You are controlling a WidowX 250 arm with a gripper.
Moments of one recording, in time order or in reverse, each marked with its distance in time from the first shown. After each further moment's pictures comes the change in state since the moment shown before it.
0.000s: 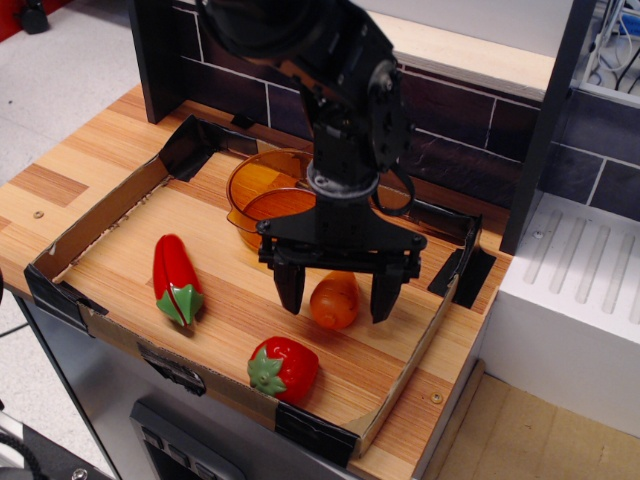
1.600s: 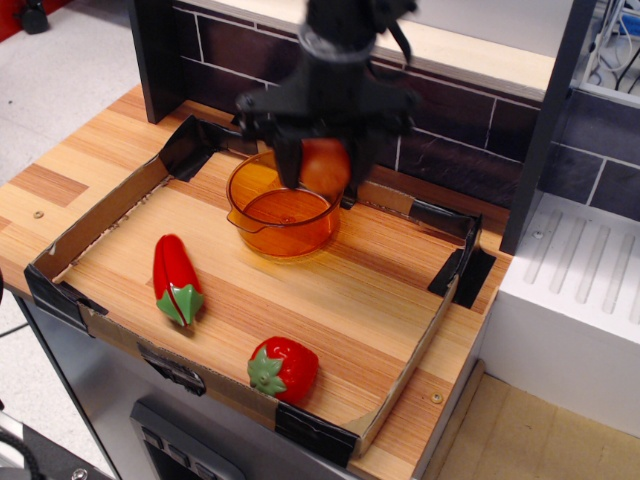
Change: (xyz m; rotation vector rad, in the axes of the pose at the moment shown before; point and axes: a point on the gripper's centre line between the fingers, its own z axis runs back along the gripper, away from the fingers) arm 0.053 0.026 0.075 0.059 -0.192 0.284
